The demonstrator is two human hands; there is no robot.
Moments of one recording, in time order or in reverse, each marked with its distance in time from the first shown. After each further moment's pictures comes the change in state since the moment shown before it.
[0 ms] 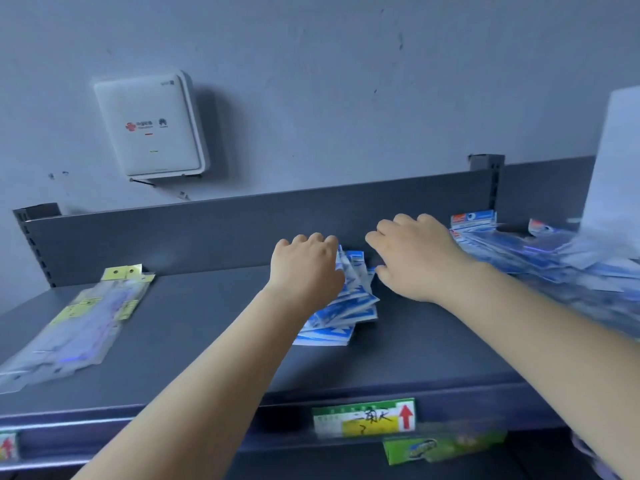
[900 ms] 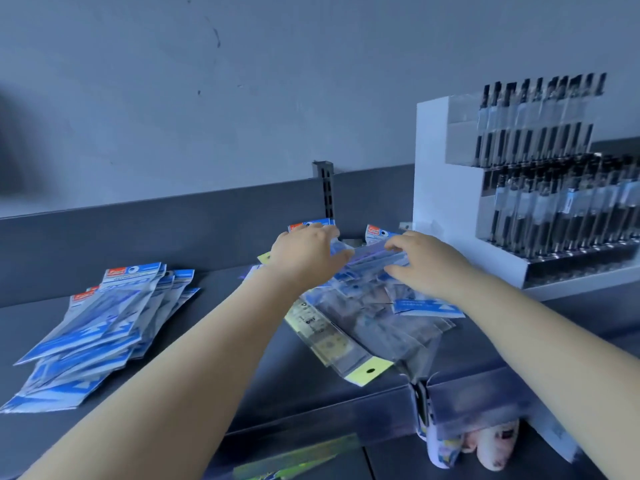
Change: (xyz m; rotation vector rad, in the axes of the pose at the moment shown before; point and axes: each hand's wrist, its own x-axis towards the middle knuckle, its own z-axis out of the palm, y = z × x) left_hand 0.113 0.239 0.000 -0.353 -0.140 0.147; right_hand -0.133 0.237 0.085 0.504 -0.162 0.516
